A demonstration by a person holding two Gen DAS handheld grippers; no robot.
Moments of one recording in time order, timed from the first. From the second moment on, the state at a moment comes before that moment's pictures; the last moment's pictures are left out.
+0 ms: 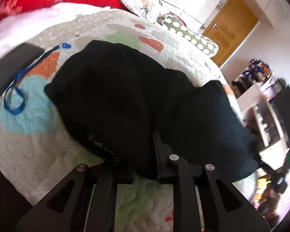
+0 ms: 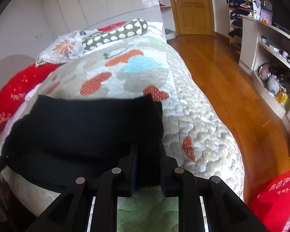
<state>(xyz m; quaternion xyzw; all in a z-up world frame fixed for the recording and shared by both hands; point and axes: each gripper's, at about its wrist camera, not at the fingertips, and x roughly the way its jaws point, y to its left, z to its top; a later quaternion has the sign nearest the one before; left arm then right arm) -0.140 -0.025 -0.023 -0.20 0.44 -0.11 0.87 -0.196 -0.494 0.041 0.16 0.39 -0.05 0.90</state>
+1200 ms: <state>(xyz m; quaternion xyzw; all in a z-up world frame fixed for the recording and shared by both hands) -0.091 0.037 0.000 -0.13 0.36 -0.01 0.92 0.007 -0.293 0.075 0.07 0.37 0.21 0.90</state>
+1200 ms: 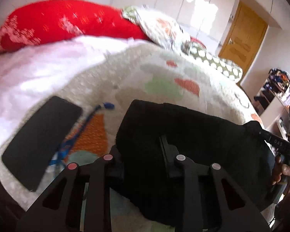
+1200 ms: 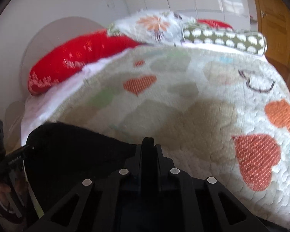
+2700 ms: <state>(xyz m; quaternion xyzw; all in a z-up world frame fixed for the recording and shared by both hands) -0.086 -0.015 -0.008 -0.08 0.41 0.01 0.91 -0.021 -0.277 0.048 0.06 0.42 0.13 0.90</state>
